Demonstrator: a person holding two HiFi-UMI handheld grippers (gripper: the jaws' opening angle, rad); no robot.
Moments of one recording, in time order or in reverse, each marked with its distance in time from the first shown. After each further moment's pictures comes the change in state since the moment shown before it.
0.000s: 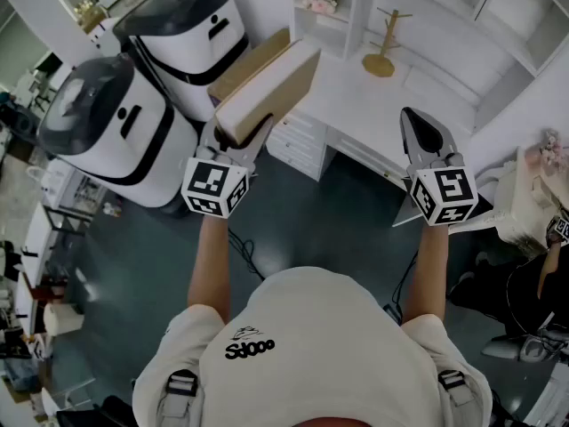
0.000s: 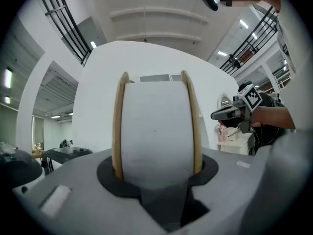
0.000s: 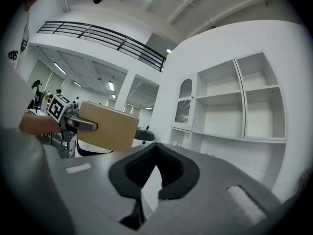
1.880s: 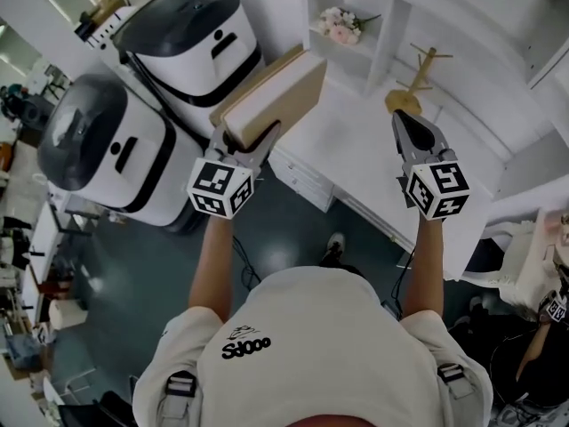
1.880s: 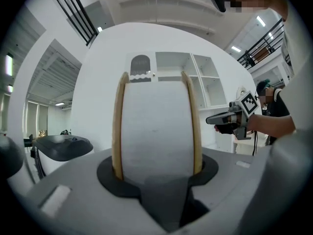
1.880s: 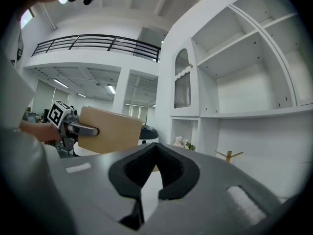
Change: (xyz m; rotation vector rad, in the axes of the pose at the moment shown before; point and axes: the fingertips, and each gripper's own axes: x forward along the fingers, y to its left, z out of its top) left arm 0.202 0.116 -0.057 -0.079 0.111 0.054; right arm 0.247 -0.110 -0.055 0.144 0.030 0.167
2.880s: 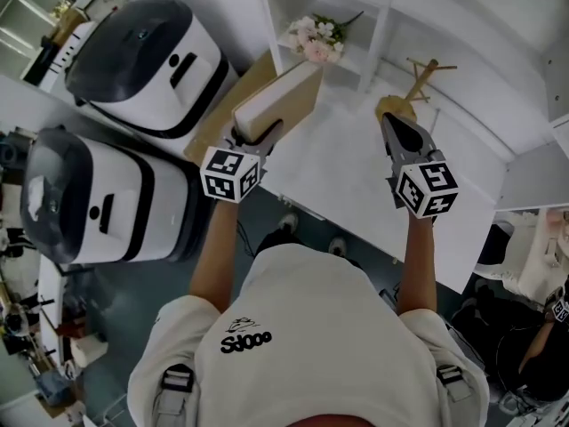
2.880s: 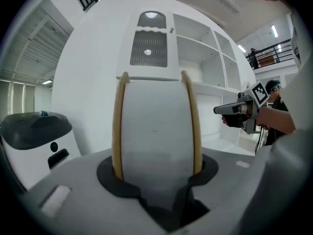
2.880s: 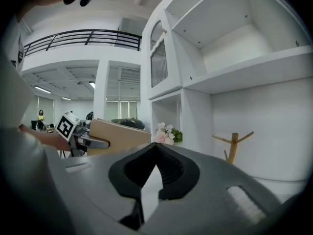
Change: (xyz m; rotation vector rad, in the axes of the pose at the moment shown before) left arm 0.206 0.080 -0.087 -0.075 0.197 -0.137; right arm 0.127 -0.103 -0.058 0.148 0.089 -0.102
